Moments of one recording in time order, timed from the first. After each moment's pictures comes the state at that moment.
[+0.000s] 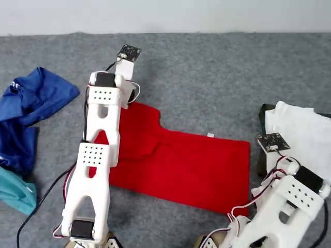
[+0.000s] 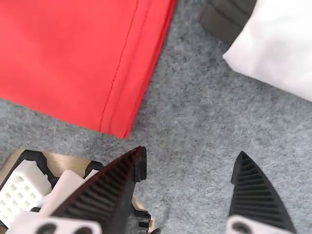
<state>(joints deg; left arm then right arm) 1.6 79.9 -92.4 98.1 -10.5 35.8 -44.2 56.0 85.1 48.1</state>
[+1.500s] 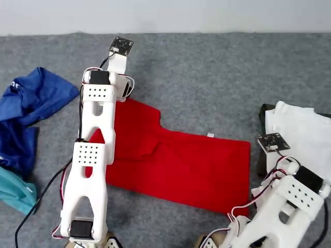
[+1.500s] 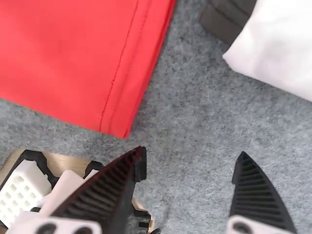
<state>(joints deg) -0.7 77.8 -84.7 85.7 -10.7 35.8 -44.2 56.0 85.1 48.1</state>
